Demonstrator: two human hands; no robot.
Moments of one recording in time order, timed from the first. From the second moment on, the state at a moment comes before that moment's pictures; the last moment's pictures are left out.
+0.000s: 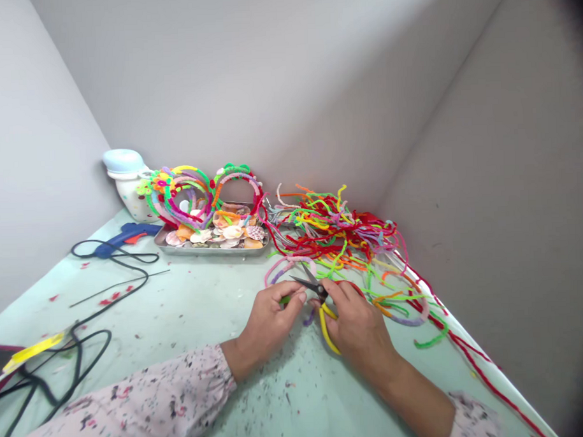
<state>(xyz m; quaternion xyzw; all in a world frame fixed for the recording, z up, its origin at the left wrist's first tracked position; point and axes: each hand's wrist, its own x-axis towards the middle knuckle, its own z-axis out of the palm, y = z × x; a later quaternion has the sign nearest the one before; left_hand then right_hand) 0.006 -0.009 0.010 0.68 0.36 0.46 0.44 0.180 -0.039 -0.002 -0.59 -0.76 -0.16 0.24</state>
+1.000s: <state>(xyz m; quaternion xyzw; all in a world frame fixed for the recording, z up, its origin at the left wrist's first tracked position) 0.006 -0.010 0.008 0.68 0.38 0.46 0.43 0.179 -0.038 -0.002 -0.58 -0.76 -0.15 0.24</state>
